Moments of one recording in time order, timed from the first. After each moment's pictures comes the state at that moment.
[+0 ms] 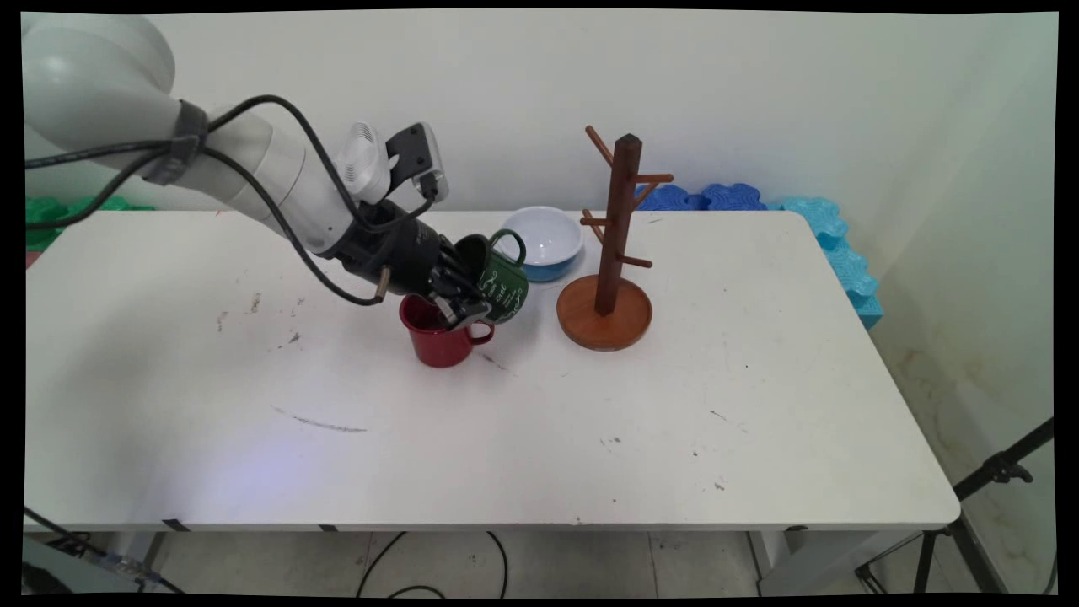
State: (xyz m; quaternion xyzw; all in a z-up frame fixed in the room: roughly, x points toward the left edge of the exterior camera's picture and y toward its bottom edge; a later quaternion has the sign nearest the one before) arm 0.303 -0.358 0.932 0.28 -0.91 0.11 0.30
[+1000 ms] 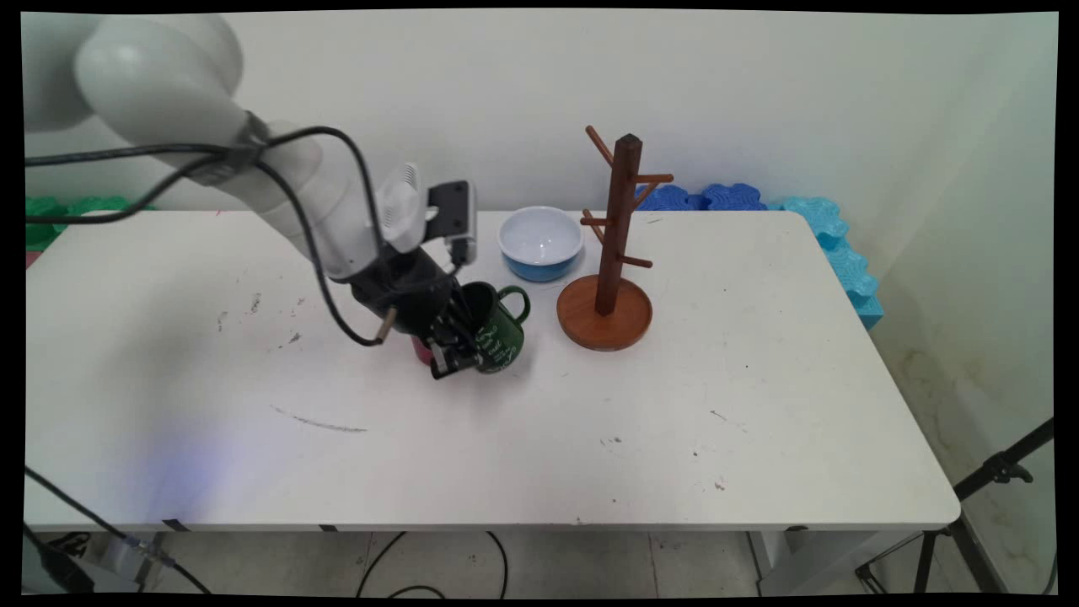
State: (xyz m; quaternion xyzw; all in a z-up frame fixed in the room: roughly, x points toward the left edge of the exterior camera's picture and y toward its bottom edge) arm 0.268 -0.358 0.921 0.20 -0.96 0.07 0.21
